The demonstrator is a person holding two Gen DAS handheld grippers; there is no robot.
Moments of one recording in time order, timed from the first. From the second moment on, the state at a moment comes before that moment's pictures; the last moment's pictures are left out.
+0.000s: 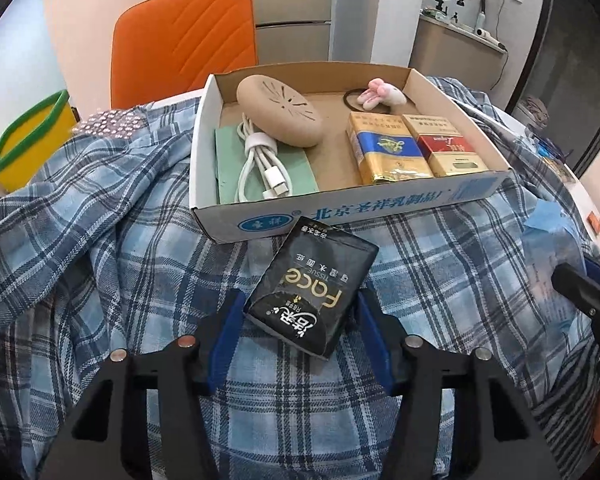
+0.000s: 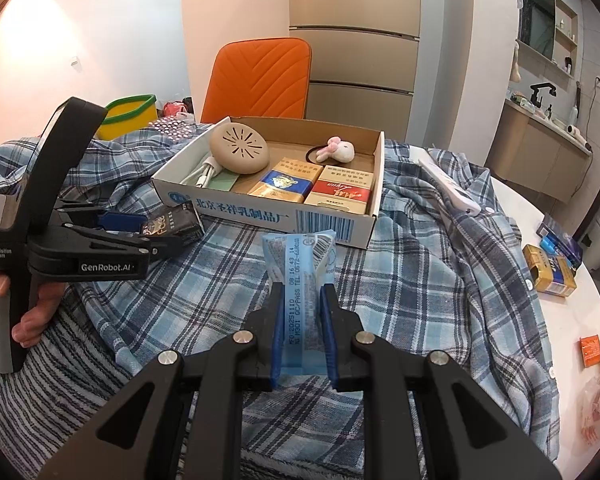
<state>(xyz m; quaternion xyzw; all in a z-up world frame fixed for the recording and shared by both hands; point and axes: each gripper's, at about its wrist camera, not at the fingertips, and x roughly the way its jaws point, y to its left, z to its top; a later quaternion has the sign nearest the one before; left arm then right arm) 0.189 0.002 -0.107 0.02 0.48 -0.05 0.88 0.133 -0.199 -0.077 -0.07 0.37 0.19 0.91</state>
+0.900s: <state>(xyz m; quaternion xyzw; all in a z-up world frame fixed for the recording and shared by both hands) 0.097 -0.014 0.007 0.03 0.24 -0.07 0.97 0.118 -0.197 -0.012 -0.05 0.27 0.17 0.95</state>
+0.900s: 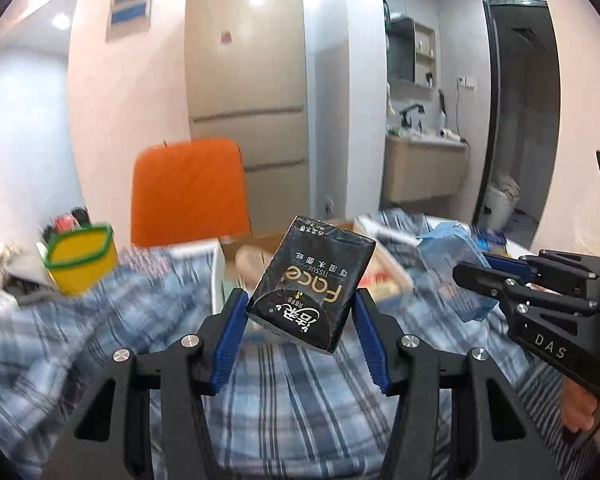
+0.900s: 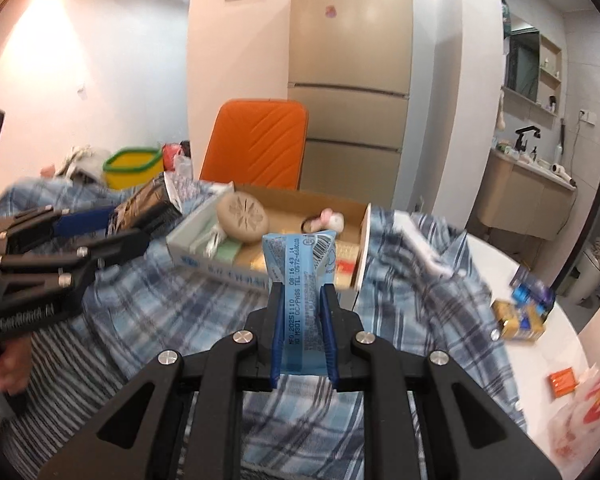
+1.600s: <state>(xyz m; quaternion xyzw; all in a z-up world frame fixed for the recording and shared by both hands) 0.201 -0.022 0.074 0.00 0.20 -0.05 0.98 0.227 -0.181 0.041 -0.03 0.23 0.12 0.96</state>
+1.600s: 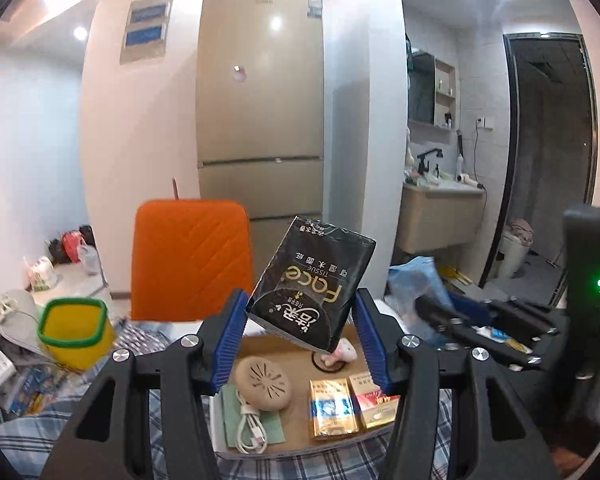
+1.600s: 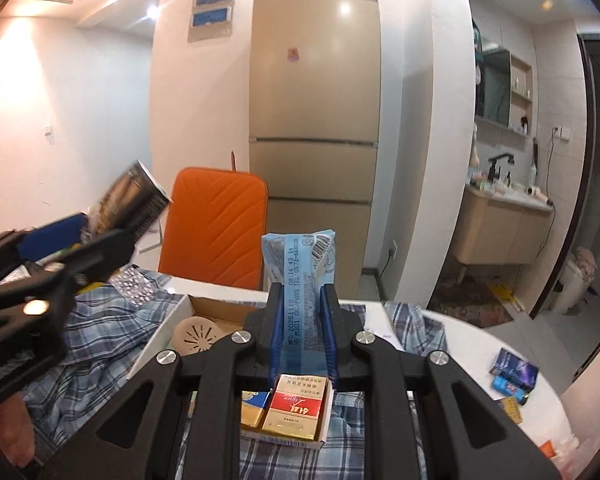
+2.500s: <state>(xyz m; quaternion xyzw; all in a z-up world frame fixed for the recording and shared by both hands) 0.241 -0.012 -0.017 0.02 0.29 -0.06 0.96 0.258 -0.171 -0.059 -0.05 0.35 0.15 0.92</state>
